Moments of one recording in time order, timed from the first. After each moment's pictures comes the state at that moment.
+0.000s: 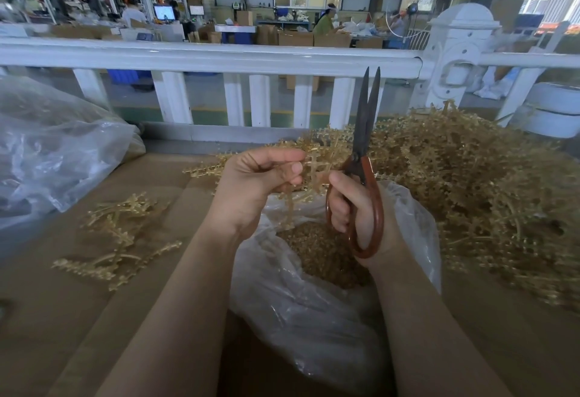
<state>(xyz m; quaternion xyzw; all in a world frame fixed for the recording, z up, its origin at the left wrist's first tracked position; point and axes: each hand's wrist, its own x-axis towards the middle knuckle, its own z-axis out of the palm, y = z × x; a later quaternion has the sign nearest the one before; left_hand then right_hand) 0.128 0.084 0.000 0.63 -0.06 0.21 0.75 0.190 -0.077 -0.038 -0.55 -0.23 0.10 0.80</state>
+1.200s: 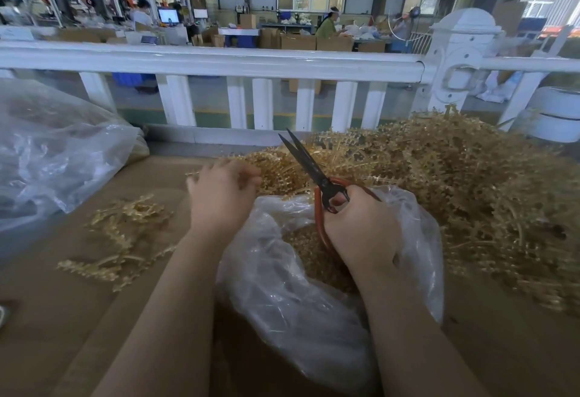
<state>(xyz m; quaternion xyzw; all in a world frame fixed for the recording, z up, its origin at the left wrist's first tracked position) 0.135 0.123 -0.026 0.90 0.17 0.32 0.25 0.185 -0.067 -0.051 -0.92 -0.11 -0.22 0.30</state>
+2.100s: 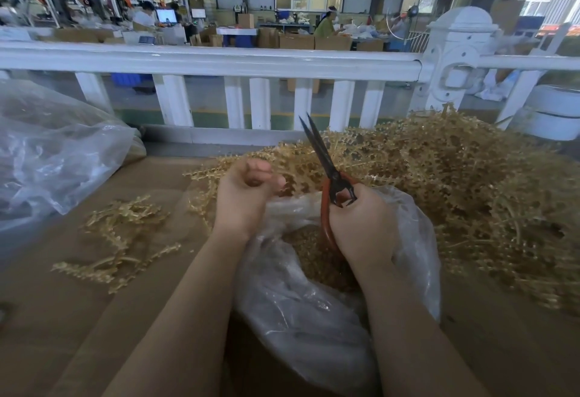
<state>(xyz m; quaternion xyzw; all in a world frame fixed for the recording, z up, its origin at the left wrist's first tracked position) 0.140 0.091 -0.030 0.69 0.14 0.28 0.65 0.181 -0.070 -0.047 -0.87 -0.09 -0.27 0.40</state>
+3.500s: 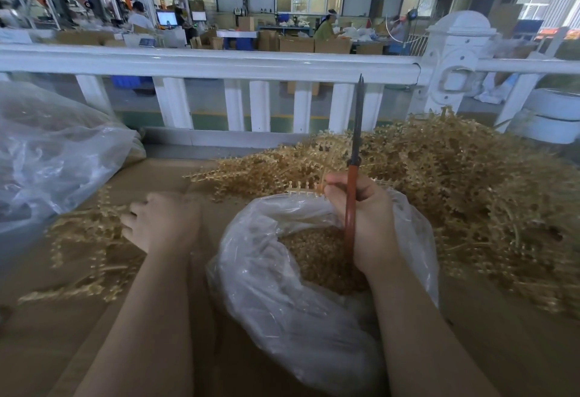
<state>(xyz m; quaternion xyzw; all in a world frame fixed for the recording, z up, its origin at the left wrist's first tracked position) 0.118 0.165 -0.042 0.79 0.53 0.20 0.25 0.188 -0.076 -0.043 -0.60 -0.20 -0.03 0.77</state>
